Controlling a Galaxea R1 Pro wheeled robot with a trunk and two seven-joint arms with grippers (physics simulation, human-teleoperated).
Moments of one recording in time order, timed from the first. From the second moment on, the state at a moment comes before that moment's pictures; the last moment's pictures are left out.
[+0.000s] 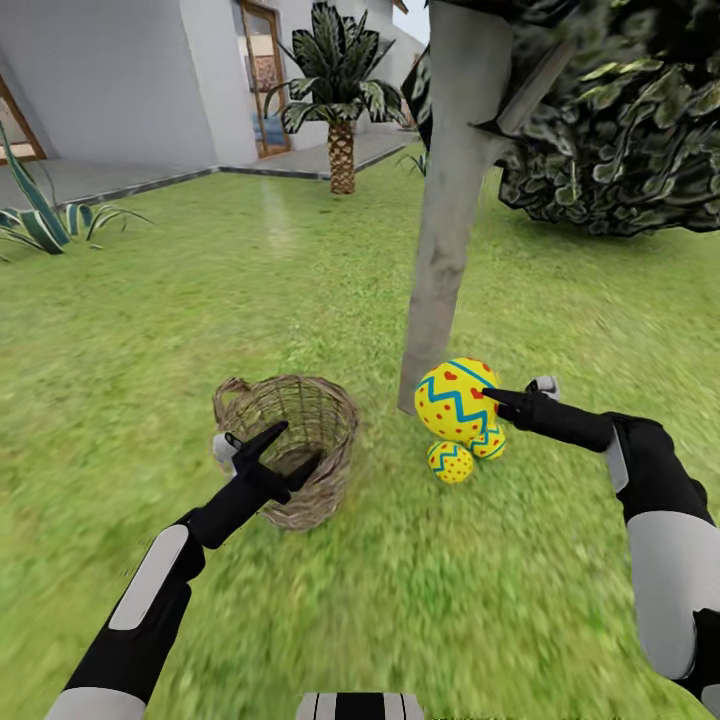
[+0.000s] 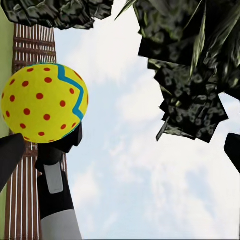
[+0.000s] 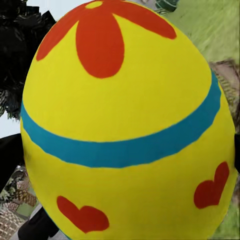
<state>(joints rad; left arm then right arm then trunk) -0.45 0.03 -0.01 -1.26 1.56 0.98 -0.55 -0.95 -0.23 -0.37 -0.85 0.01 0.90 1.53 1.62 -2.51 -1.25</state>
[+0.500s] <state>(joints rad) -0.45 0.03 -0.01 -1.26 1.56 0.98 -0.55 -0.95 -0.23 -0.37 -0.85 0.01 0.90 1.53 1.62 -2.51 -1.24</state>
